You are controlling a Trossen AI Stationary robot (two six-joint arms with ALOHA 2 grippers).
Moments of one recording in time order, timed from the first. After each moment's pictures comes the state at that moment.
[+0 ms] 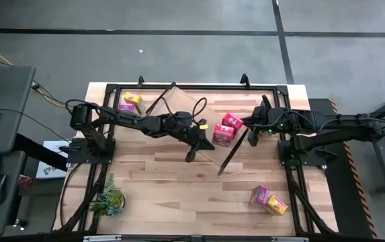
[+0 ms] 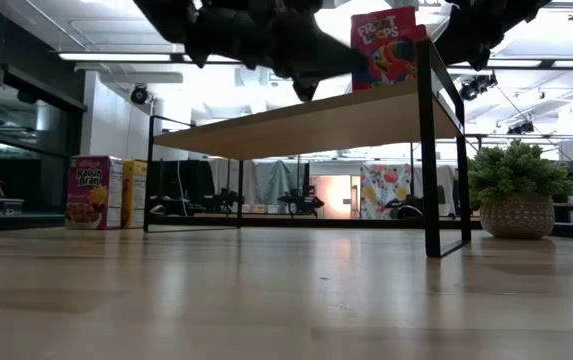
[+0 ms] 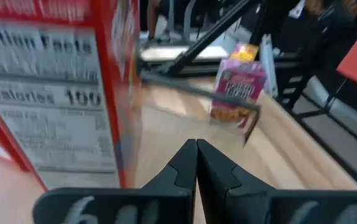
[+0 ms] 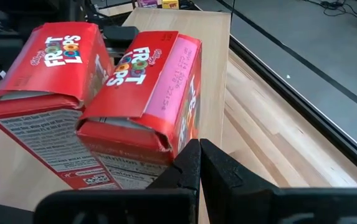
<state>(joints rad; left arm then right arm) 0.06 1.76 1.11 0.28 0.35 0.05 -0.02 0.81 0.77 -0.49 0.32 0.23</state>
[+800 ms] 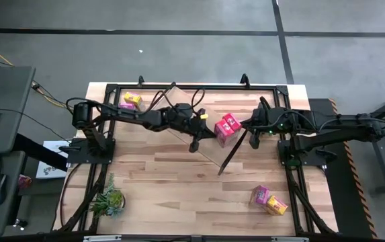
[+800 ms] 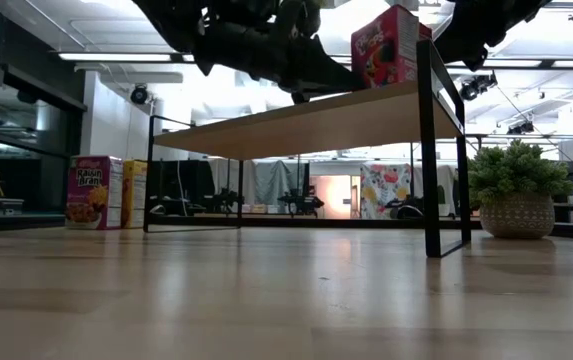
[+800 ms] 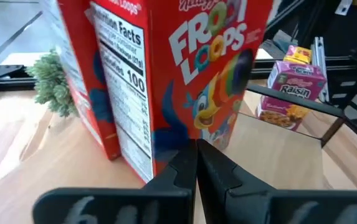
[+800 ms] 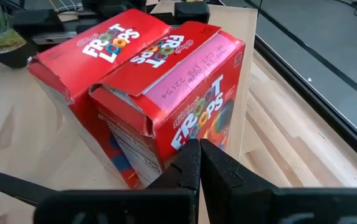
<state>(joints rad) 0.13 1.77 1.13 0.30 0.30 0.07 -0.02 0.81 0.77 -0.50 0.23 0.18</state>
